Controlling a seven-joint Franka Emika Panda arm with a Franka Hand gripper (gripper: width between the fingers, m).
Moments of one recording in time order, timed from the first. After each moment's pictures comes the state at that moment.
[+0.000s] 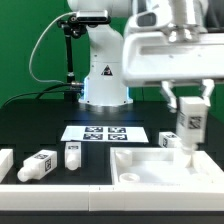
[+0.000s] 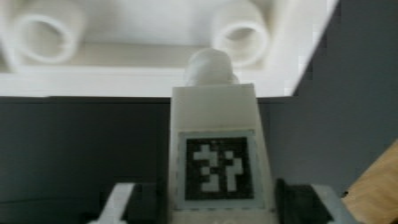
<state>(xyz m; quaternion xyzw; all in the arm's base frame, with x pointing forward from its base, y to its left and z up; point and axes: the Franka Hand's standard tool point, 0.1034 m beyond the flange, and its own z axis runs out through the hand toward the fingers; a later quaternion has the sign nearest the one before) 0.628 0.107 0.131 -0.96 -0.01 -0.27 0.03</state>
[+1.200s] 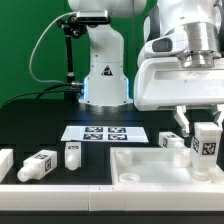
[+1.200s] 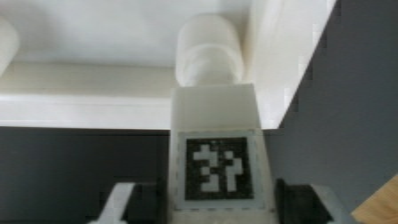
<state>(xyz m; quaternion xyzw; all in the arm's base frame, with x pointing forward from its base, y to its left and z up) 0.630 0.111 0.096 -0.96 -0.03 -0.26 0.02</state>
